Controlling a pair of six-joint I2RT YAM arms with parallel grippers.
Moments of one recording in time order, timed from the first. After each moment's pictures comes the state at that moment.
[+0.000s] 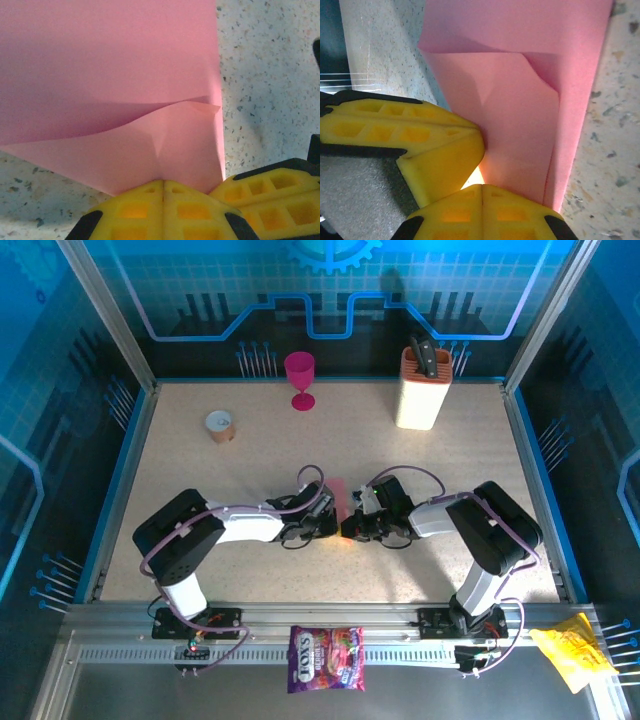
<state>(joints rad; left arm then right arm) -0.80 1.74 0.83 -0.06 0.06 -0.94 0.54 1.73 0.58 0.19 -0.68 0.69</state>
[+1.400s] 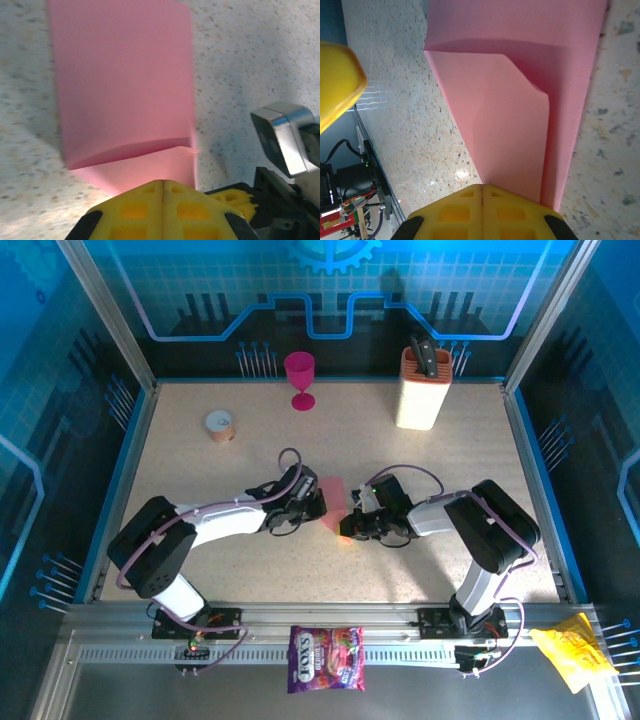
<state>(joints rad) -0.70 1.61 0.83 -0.10 0.07 -0.94 0.54 1.75 0.58 0.21 -0.68 0.69</state>
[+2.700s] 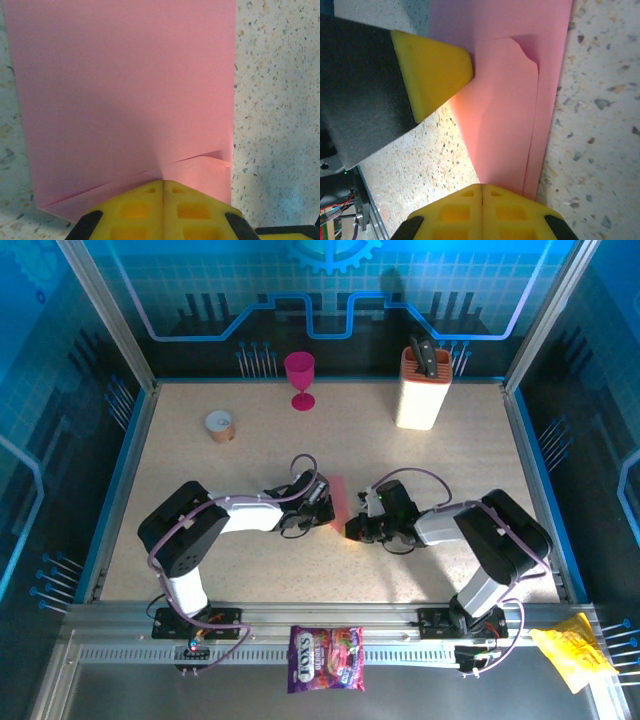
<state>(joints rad) -0.72 1.79 0.86 -0.02 0.08 -0.96 0.55 1.64 0.48 0.26 -0.57 0.67</state>
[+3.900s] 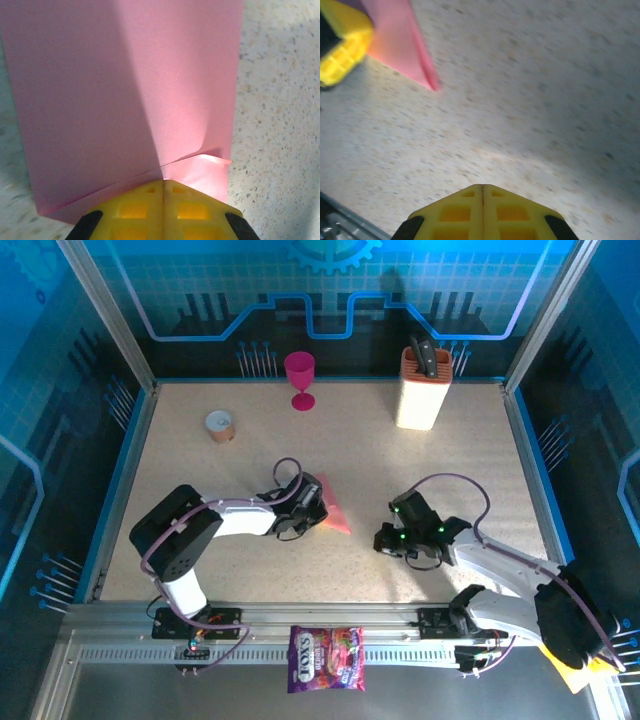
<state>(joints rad) -0.70 1.73 0.77 0.02 0.02 -1.26 0.61 1.13 0.50 -0.38 -0.27 0.82</state>
